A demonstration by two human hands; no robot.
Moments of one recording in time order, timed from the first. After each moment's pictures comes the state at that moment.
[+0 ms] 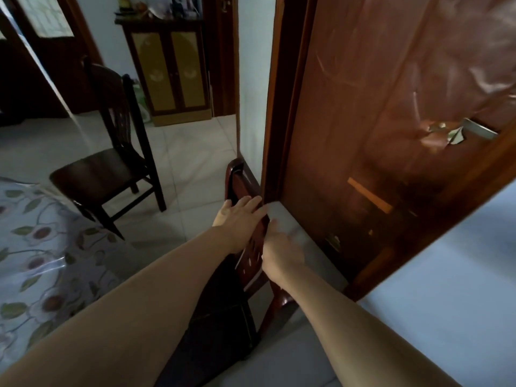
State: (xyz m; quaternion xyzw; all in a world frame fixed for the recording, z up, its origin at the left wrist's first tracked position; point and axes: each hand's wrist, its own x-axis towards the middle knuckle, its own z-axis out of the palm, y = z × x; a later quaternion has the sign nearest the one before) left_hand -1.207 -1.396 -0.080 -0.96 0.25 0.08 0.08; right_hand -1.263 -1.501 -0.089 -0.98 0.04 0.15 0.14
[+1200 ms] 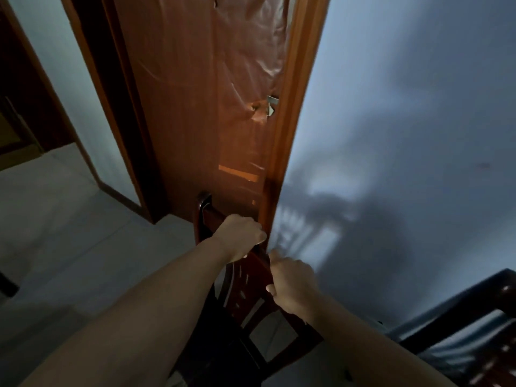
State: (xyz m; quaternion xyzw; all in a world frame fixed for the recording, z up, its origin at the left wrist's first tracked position) left_hand -1.309 -1.553 -0.060 -0.76 0.64 -0.02 0.12; right_hand -1.454 -1.610 -0.071 -0.97 0.22 0.10 0.09
